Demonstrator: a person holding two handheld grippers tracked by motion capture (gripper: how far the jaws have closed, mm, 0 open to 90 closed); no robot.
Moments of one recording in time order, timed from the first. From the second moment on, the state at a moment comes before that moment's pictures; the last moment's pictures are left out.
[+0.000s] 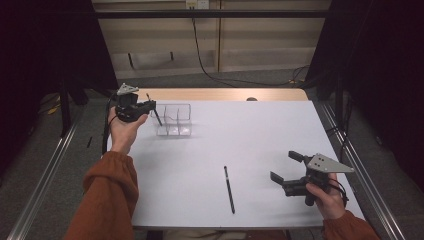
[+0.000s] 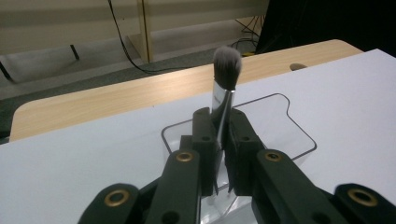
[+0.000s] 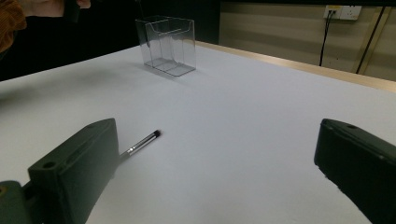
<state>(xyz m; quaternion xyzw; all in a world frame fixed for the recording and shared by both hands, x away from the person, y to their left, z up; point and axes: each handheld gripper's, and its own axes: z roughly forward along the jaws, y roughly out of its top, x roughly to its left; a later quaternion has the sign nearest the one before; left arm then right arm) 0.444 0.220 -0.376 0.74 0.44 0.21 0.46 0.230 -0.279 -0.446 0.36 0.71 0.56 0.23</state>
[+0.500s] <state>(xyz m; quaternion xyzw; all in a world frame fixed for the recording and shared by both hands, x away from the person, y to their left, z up) 0.445 0.218 -0.383 0.74 0.44 0.22 0.46 0.230 -0.279 -0.446 0.36 0.71 0.56 0.22</state>
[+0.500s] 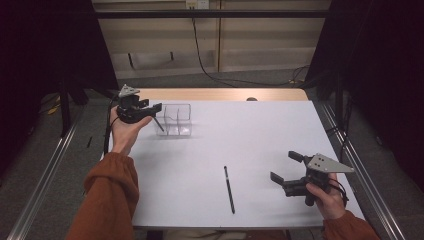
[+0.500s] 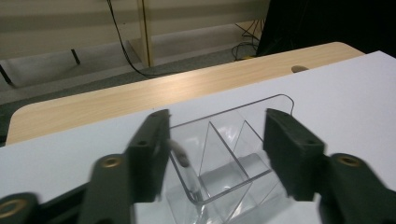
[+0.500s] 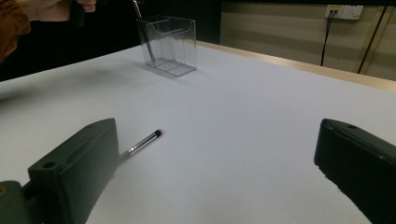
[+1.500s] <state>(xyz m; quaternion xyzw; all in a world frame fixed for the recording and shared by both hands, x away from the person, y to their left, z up) 0.410 0.240 -0.379 0.71 0.42 0.25 0.50 0.231 -0.281 -0.446 0.37 0.71 0.56 0.23</state>
